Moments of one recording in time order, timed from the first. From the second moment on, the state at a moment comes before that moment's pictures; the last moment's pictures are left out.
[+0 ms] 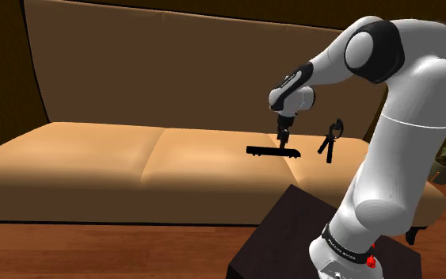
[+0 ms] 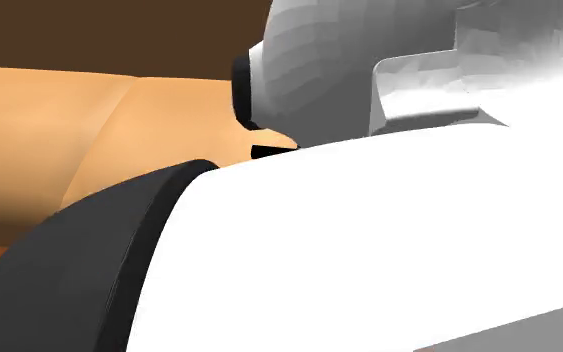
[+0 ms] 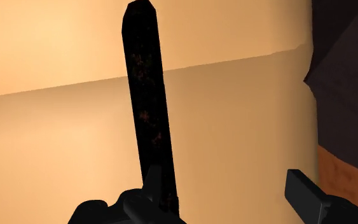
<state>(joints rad) 0.07 0.14 -0.77 -2.31 0.09 2.34 -1.35</state>
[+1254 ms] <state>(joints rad) -0.13 0.51 -0.59 -2.11 0.41 2.42 -1.71</state>
